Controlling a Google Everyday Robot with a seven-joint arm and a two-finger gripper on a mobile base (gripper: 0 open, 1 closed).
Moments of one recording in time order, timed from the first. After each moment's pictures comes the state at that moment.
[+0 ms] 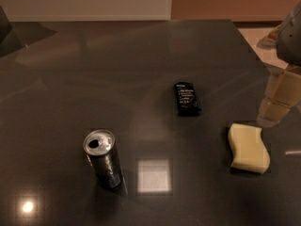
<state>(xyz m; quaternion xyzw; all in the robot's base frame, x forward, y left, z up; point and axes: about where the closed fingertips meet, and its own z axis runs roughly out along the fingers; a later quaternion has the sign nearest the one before) 0.438 -0.217 0.976 -0.60 0.78 -0.03 0.16</state>
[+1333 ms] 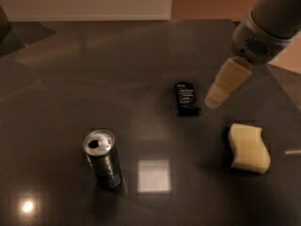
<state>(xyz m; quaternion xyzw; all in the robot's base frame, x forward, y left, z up) 0.493 -0.175 0.947 -0.48 0.86 0.01 0.17</state>
